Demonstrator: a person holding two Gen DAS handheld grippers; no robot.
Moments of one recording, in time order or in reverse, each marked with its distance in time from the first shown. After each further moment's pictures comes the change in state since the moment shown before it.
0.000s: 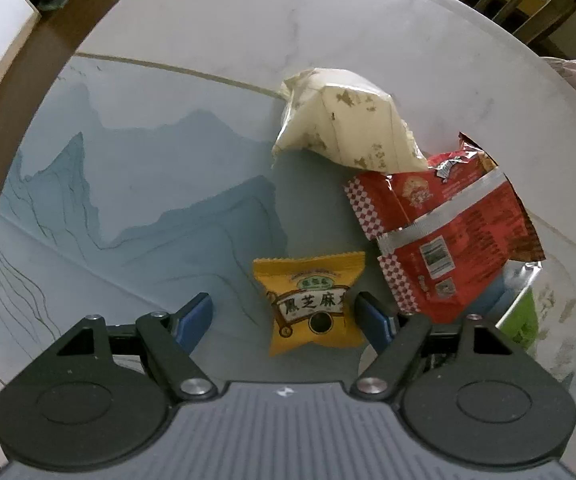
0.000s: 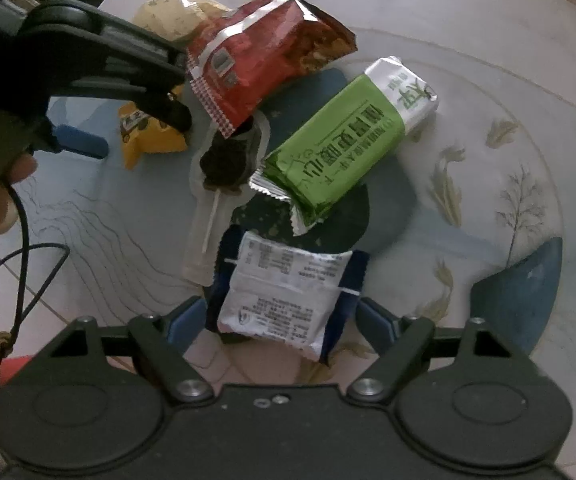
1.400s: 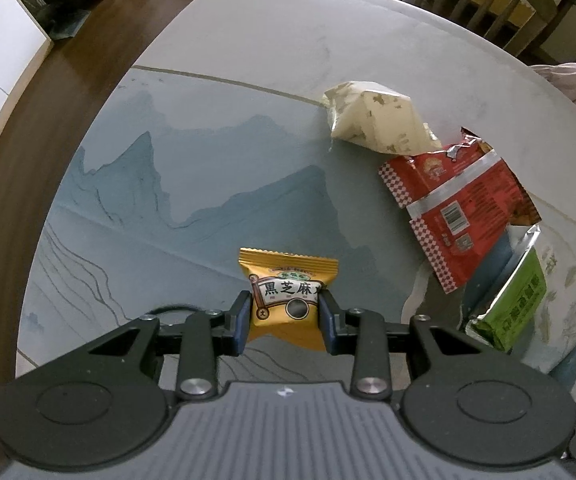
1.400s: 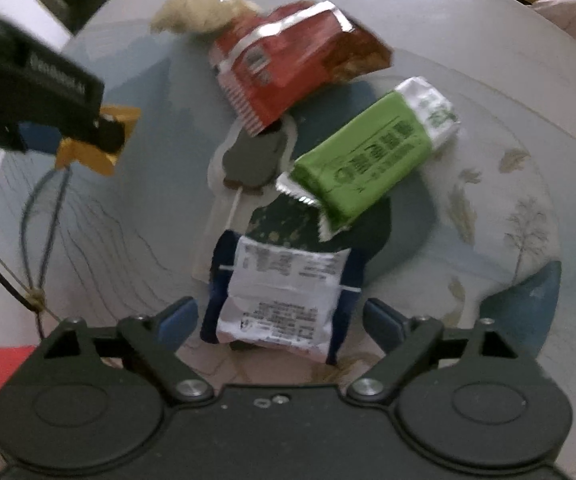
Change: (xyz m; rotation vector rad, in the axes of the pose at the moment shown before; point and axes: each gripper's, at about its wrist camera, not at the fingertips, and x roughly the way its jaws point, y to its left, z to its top) left arm -0.034 0.021 -0.040 0.035 -0.089 0.019; right arm 0.006 0.025 -0.001 -0.087 -0.035 -0.075
